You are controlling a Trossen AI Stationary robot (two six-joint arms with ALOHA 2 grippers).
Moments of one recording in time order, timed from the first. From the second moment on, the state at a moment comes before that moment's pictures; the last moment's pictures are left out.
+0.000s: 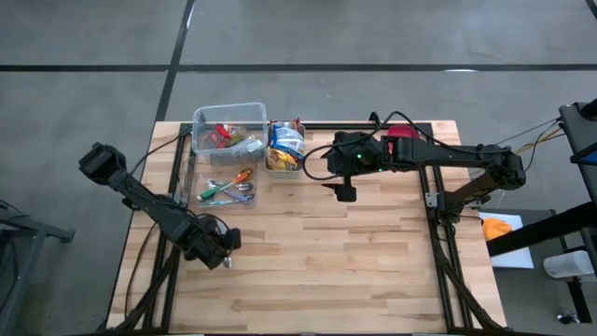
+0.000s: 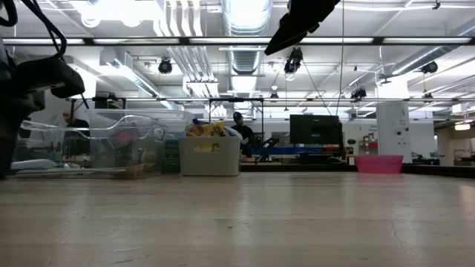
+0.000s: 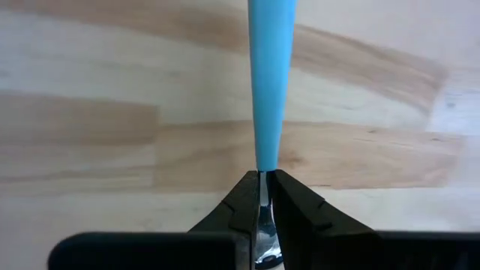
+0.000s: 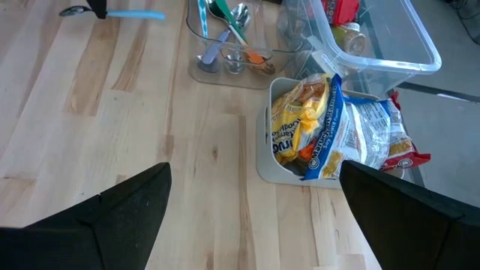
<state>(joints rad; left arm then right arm) -0.65 1.27 0.56 -0.61 -0.17 -2.38 -0.13 1.43 1.30 -0.59 0.05 -0.24</state>
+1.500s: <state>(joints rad) -0.61 0.72 0.56 -0.68 -1.19 -1.03 -0.13 1.43 1.30 -0.59 0.05 -0.24</state>
